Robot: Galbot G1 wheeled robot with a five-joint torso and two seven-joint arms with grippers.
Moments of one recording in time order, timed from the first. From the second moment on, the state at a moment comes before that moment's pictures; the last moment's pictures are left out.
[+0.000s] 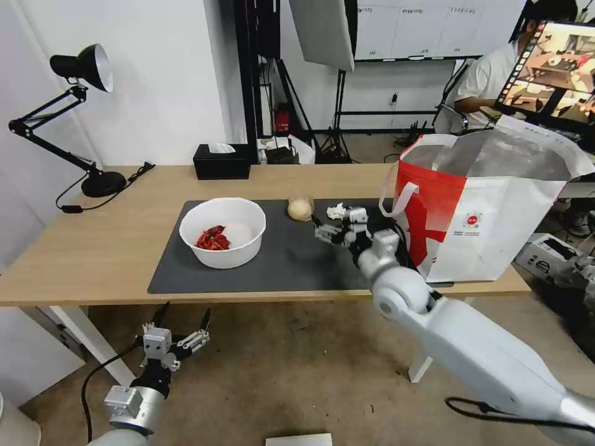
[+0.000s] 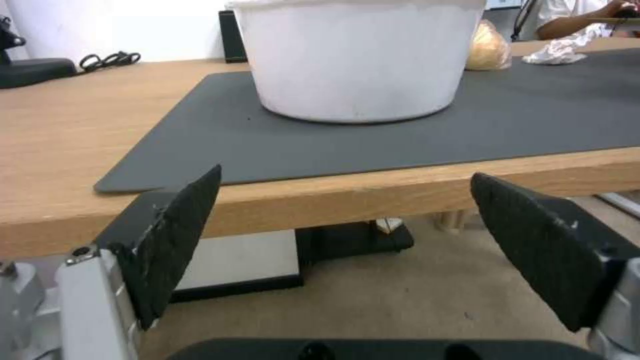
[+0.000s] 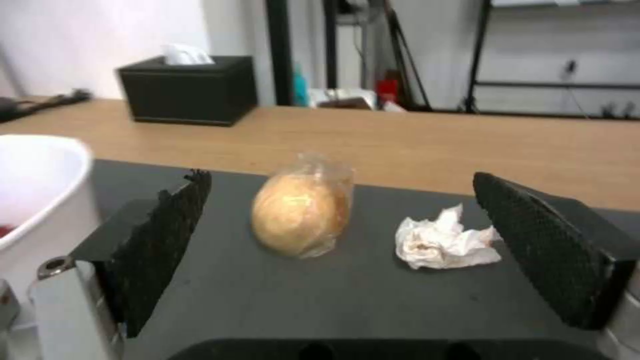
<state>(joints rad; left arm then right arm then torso) 1.70 -1.12 -0.54 -2.00 -0.33 -0.21 -0.06 -0.47 1.00 -0.34 1.68 0.90 -0.18 0.51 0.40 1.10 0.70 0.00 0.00</state>
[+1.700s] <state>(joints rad) 1.72 -1.12 -0.54 -2.01 -0.33 -0.22 -0.06 -0.15 1.33 -0.44 1.09 1.07 -0.42 0.80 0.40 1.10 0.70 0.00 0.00</state>
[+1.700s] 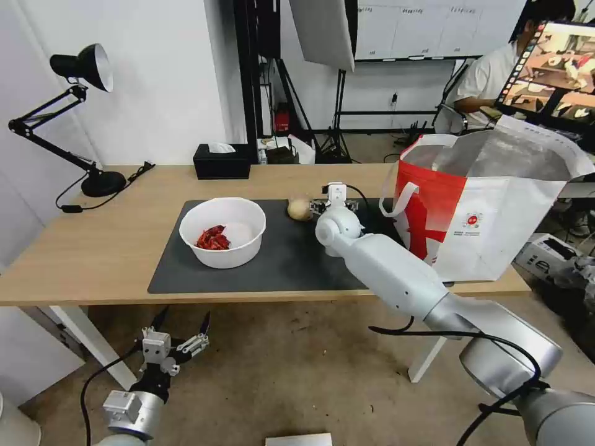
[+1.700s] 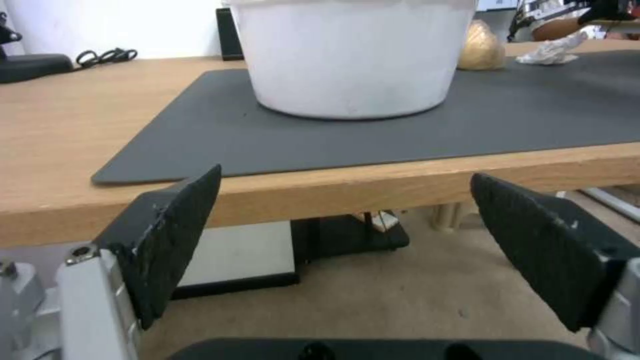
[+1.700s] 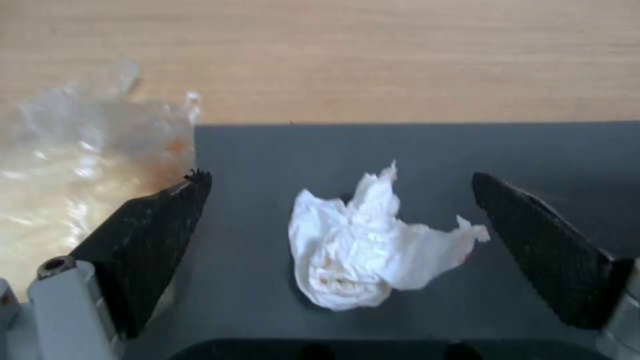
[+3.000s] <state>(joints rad) 1.71 -1.12 -0.53 -2.01 -0.34 -0.22 -0.06 -0.14 1.37 -0.38 0.94 1.04 -0.48 0.76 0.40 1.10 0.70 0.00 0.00</state>
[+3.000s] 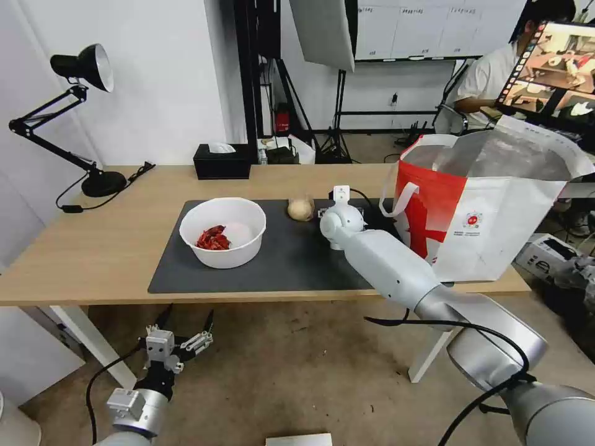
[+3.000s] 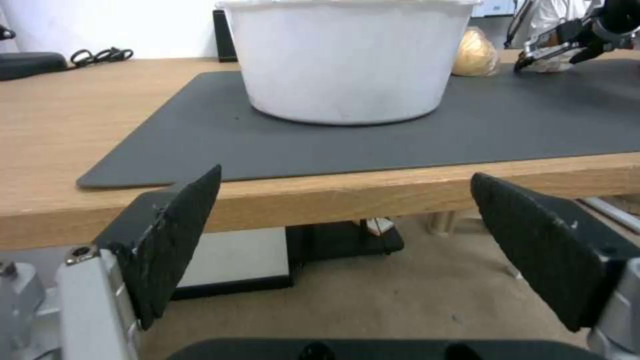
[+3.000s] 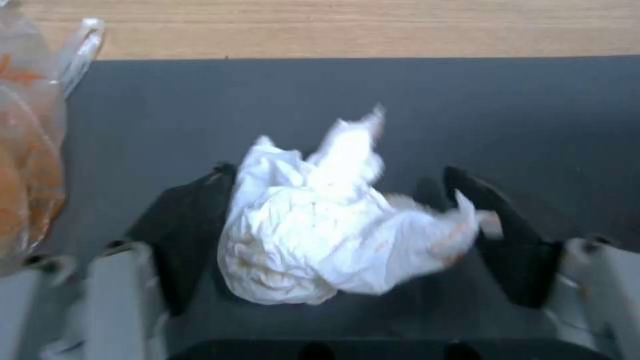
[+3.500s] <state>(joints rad) 1.72 -1.13 -0.51 -2.01 -0.33 -0.22 -0.06 -0.18 1.33 -0.38 1.02 1.04 -0.46 0.78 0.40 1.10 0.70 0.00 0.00</state>
